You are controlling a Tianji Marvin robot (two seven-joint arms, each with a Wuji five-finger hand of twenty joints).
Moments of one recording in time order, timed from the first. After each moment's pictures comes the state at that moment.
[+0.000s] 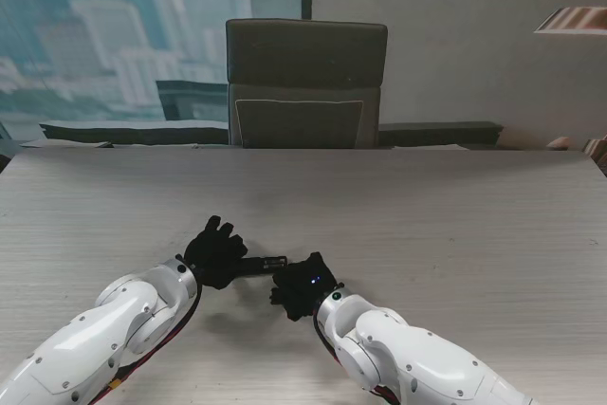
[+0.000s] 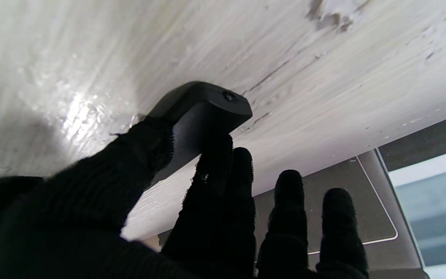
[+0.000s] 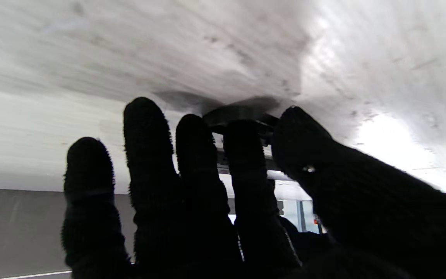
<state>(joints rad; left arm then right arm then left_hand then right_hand) 1.42 -0.98 -0.94 -1.45 1.34 -0.10 0.02 -1.28 -1.09 0.52 -1.48 -0.99 0.21 -0.08 0.62 -0.49 0.83 -0.20 0.60 0.21 0.83 0.33 0.57 0.09 0.47 0.35 0.32 0.23 0.35 0.34 -0.03 0.29 0.70 0.35 0.53 -0.67 1.17 -0.33 0.78 0.13 1.22 0.11 1.00 0.23 0.97 0.38 1.03 0.28 0.91 0.42 0.49 0.53 1.22 0.41</state>
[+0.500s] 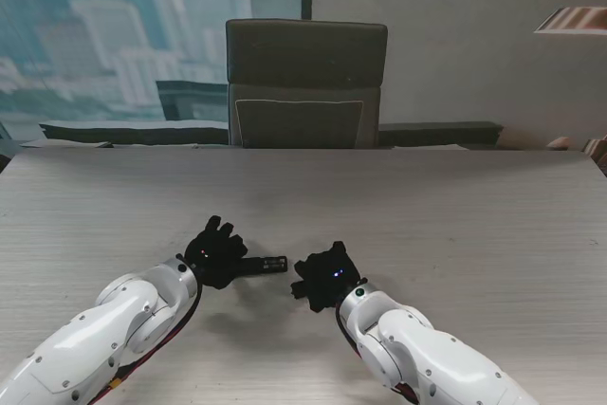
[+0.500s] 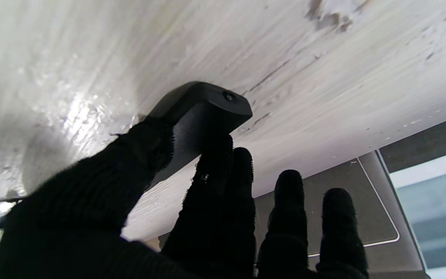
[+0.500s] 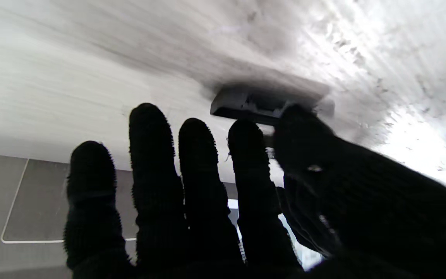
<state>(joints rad) 1.42 -0.98 -0.94 -1.46 1.34 -0.10 0.00 -1.39 -1.06 0.69 -1.51 -1.12 0.15 -0.11 0.62 -0.49 0.83 -0.20 0.60 0.21 0.83 0.33 0.57 0.09 0.47 0.35 0.32 0.23 0.35 0.34 -0.03 0.29 0.70 0.35 0.49 -0.73 1.22 -0.28 0.76 0.10 1.17 0.10 0.91 0.23 0.97 0.41 0.95 0.28 0.91 0.42 0.43 0.53 1.22 0.41</state>
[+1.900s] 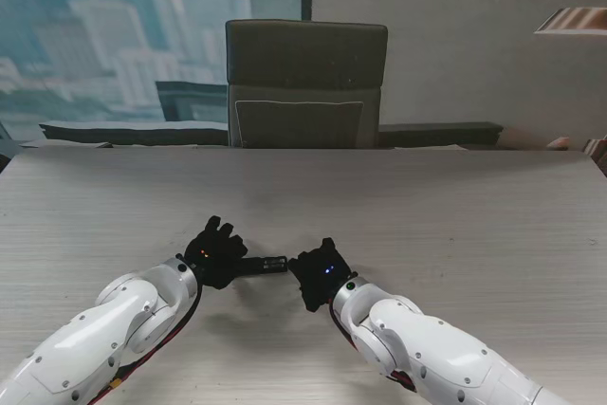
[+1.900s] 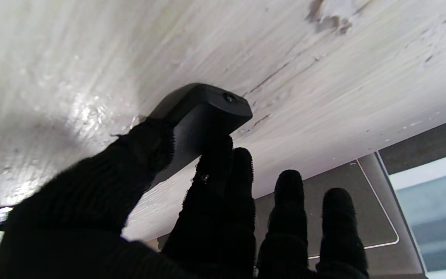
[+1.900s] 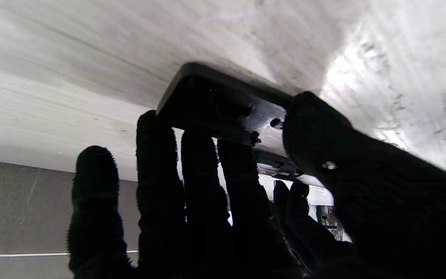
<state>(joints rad) 1.42 -0.98 -0.94 -1.46 1.34 -0.10 -0.01 -1.25 -1.07 0.54 -1.41 -1.05 0.14 -0.13 0.62 -0.49 0.83 -0.20 0.59 0.21 0.83 0.33 0.57 0.09 0.47 0.35 0.32 0.23 0.35 0.34 -0.03 0.29 0.70 0.35 0.45 -0.87 1.27 -0.28 0.70 0.21 1.08 0.20 0.85 0.23 0.96 0.44 0.87 0.26 0.89 0.46 0.38 0.49 1.20 0.40</state>
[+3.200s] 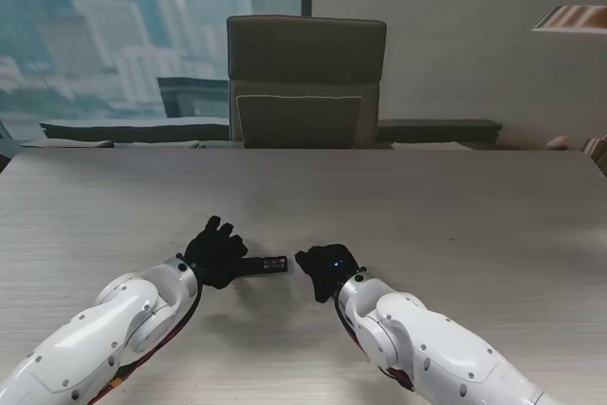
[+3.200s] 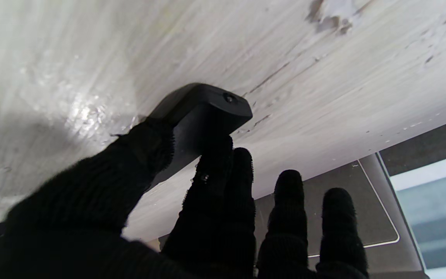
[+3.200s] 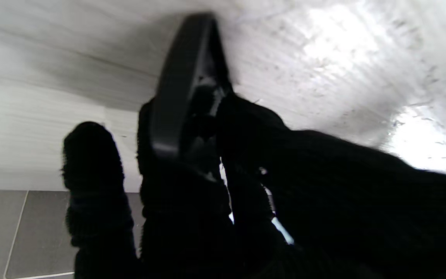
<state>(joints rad) 1.42 -0.98 -0.94 -1.46 1.34 -0.10 -0.01 -1.29 -1.09 0.64 -1.41 -0.97 0.13 -0.10 0.62 -0.49 0.83 -0.20 0.59 0.21 0.83 0.33 0.57 0.09 0.47 0.35 0.32 0.23 0.35 0.34 -0.03 0.29 0.70 0.35 0.74 -1.01 1.37 -0.32 0.67 0.19 0.98 0.38 0.97 0.21 1.03 0.37 1.21 0.12 1.14 0.28 0.81 0.41 1.40 0.34</state>
